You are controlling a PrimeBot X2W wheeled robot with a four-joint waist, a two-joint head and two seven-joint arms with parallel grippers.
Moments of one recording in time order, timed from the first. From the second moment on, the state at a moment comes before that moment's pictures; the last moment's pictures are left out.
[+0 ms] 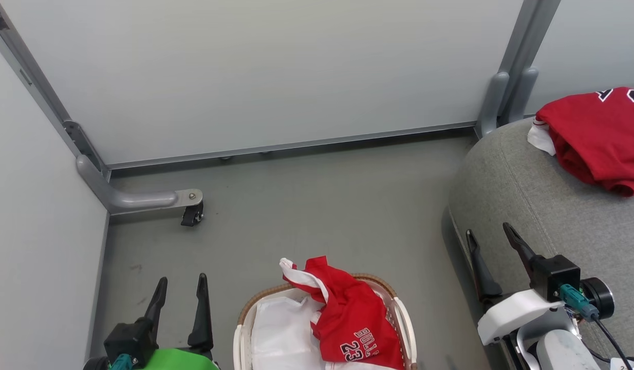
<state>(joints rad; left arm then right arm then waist) 0.04 0.05 -0.12 0.26 -0.27 -0.08 -0.26 -0.13 -0.05 0.02 0.31 0.07 0.13 -0.26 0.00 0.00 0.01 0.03</state>
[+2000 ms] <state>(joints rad) -0.73 0.08 -0.52 1.18 -0.25 -0.13 -0.25 -0.54 -0.05 0.08 0.10 0.24 0.13 -0.26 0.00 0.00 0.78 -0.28</state>
